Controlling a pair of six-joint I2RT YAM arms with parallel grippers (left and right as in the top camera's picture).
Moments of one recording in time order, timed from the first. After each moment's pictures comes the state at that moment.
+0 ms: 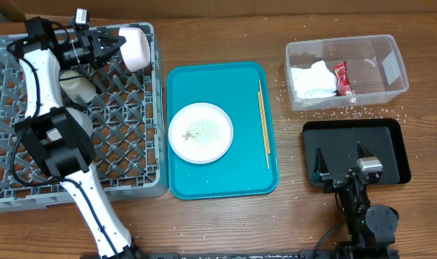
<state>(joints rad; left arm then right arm) 0.38 2.51 2.32 -1.08 1.47 -0.05 0.05 0.01 0.02 -0.03 -0.07 0.05</state>
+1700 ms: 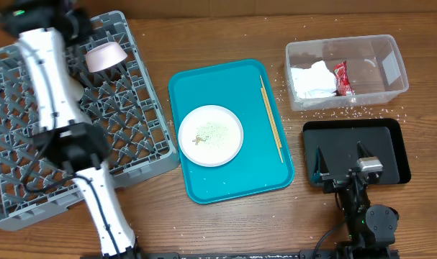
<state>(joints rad) 0.23 2.51 2.81 -1.25 0.14 -0.10 0.05 0.01 0.02 -0.03 -0.07 0.05</state>
